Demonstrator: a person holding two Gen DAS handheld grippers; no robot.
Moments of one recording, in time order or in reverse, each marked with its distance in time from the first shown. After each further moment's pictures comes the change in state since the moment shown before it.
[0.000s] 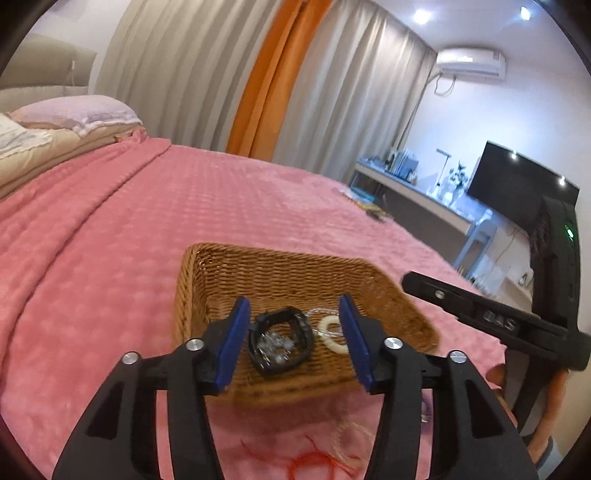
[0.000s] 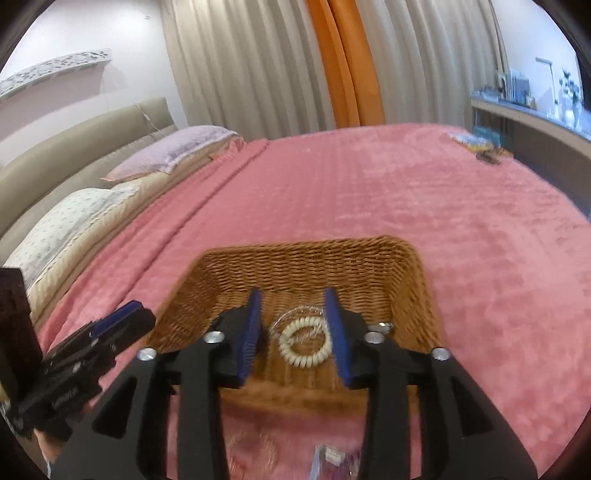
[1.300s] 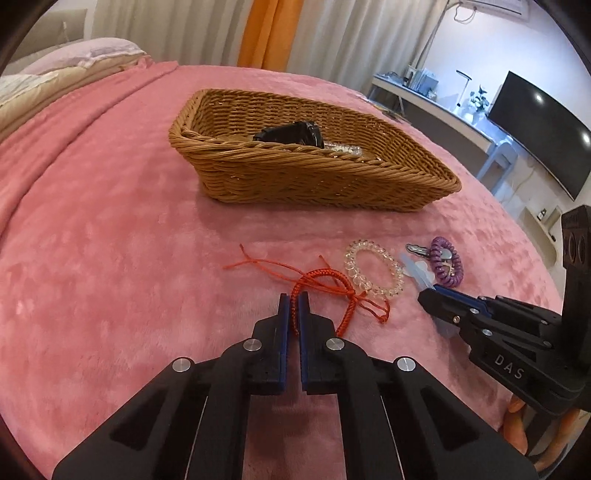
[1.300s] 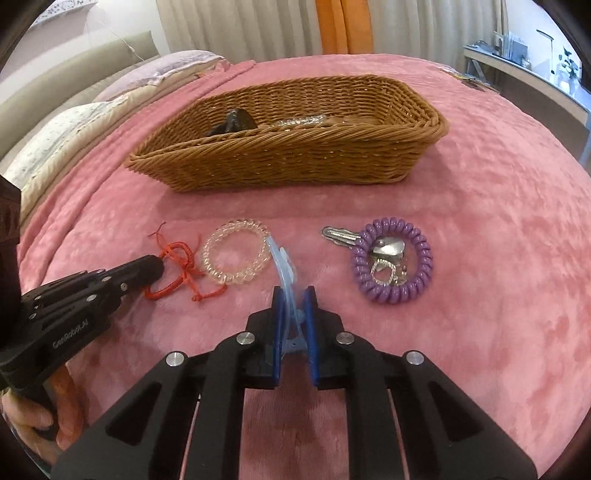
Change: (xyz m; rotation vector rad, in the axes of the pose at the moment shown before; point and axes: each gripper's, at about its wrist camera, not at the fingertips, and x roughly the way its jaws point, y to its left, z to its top) left arm 0.003 -0.002 -0.109 0.026 0.347 0.097; right arm 0.001 0.014 -0.139 0.002 0.279 -0.078
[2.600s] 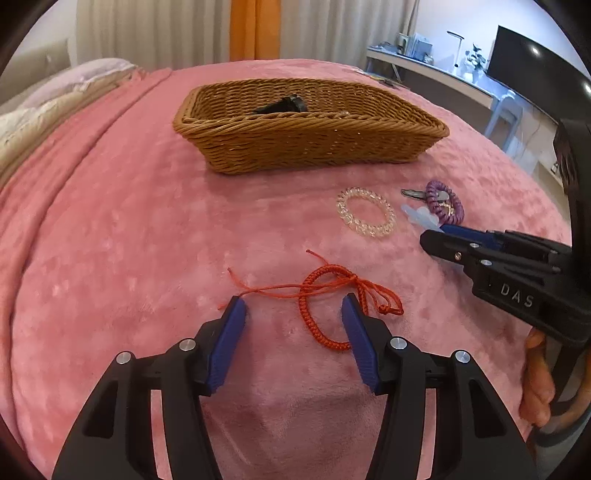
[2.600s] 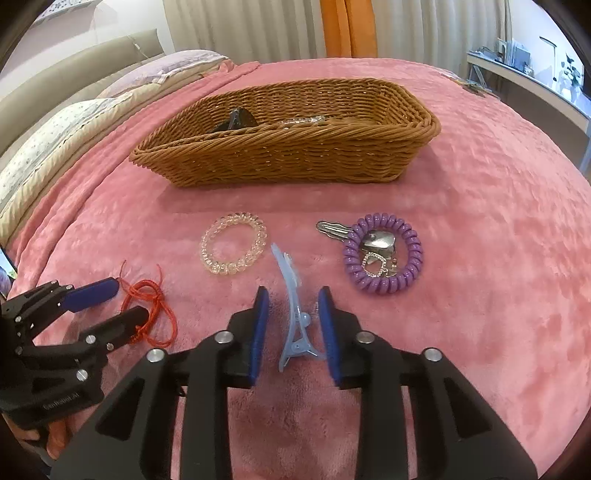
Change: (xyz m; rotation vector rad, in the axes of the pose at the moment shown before) left arm -0.018 -0.021 -0.025 0.142 0.069 0.118; right arm -0.005 -0.003 -0.006 -0.022 -0.009 -0.014
